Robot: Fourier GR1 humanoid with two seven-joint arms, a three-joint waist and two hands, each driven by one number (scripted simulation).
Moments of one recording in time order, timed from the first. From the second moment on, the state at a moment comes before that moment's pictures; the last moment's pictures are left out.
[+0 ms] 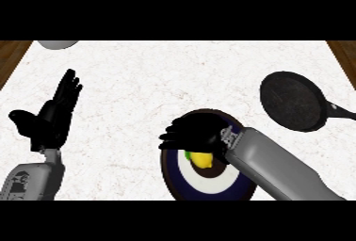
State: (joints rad) left arm -0.21 0.22 0.06 -1.49 0.04 0.10 0.09; right arm -0.73 -0.27 0.73 -1.34 0.97 0.65 -0.41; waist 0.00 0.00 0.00
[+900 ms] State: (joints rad) left arm -0.23 0.21 0.09 -1.48 0.03 0.07 0.09; right arm -0.67 -0.17 0.73 -1.18 1.23 0.58 -0.49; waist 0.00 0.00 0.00
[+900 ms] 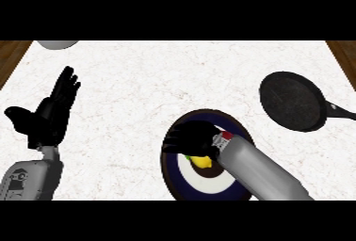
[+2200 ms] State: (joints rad) left arm -0.18 0.21 0.13 -1.48 0.01 0.09 0.08; right arm -0.30 -0.01 0.42 -1.39 1.18 0.35 0.14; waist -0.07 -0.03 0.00
